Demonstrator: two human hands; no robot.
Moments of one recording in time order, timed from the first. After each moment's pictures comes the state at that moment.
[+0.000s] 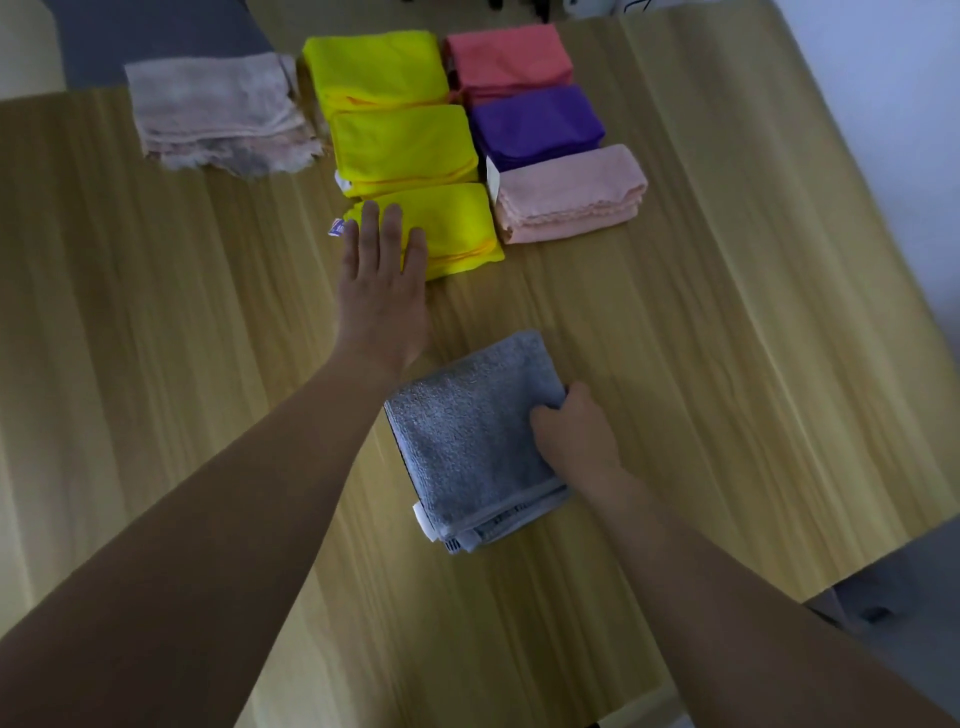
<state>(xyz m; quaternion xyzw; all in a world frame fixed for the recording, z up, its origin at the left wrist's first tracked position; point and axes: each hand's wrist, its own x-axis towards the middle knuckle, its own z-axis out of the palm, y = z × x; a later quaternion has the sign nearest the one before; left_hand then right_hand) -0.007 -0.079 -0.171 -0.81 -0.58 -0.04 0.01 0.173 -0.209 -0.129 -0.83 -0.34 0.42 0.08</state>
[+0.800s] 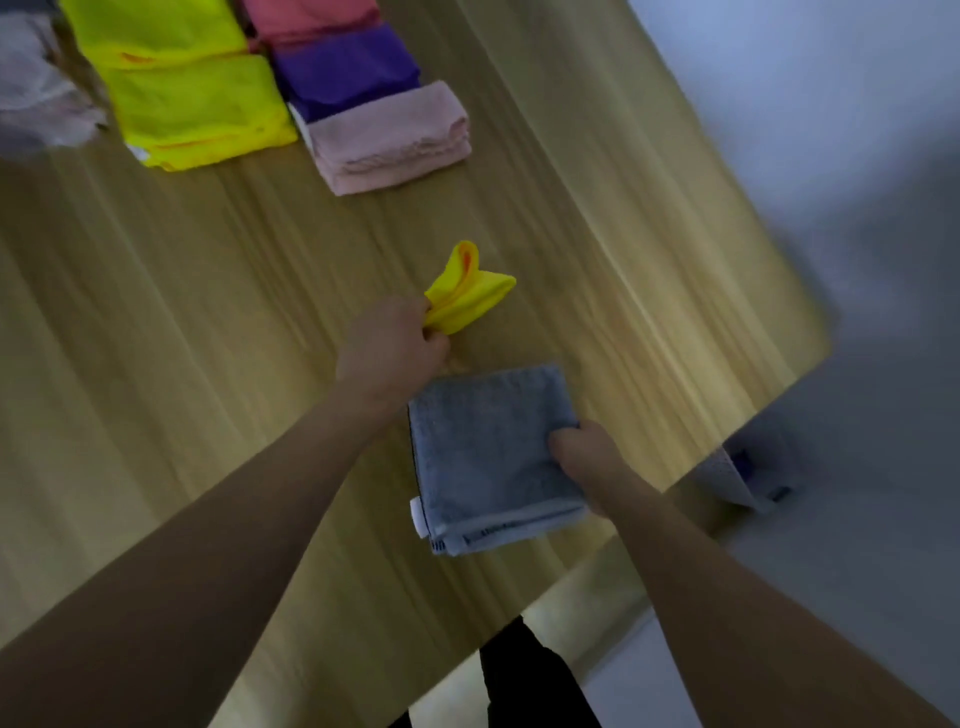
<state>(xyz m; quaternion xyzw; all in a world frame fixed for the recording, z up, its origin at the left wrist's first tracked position) 0.121 -0.186 -0.116 -0.78 -0.54 -0.06 -0.31 0.292 -0.335 -0.114 -0.86 -0.12 0.48 0.12</state>
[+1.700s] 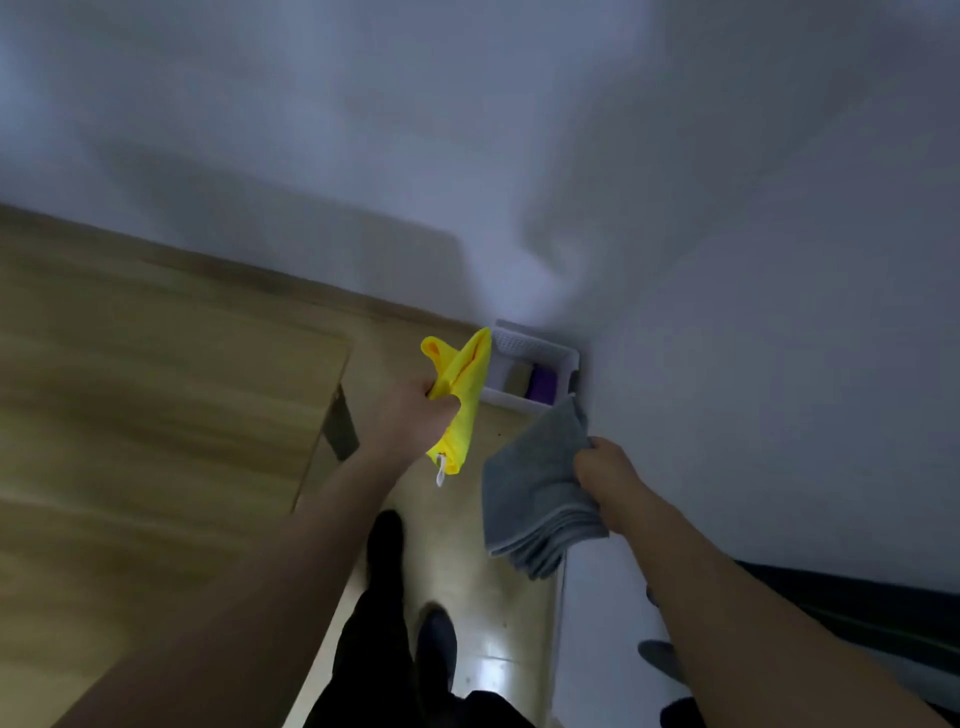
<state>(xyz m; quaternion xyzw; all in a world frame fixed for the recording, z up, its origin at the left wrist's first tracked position) 0.674 -0.463 -0.058 -0.77 -0.31 0.13 -0.55 0.724 -0.688 -0.063 -0.82 0.23 0.35 0.39</state>
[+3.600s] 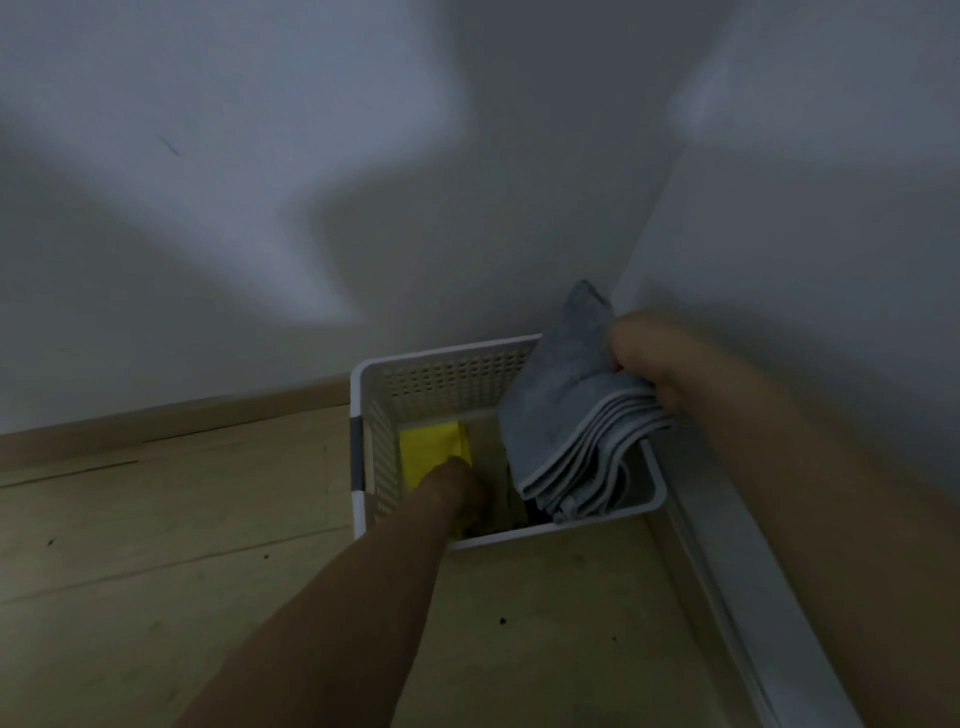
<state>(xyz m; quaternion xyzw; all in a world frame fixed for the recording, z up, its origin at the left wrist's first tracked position) 1.113 -0.601 -0.798 -0.89 -0.14 0.39 -0.20 1.177 -0.778 -0.630 -0.85 0.25 0.24 0.40</state>
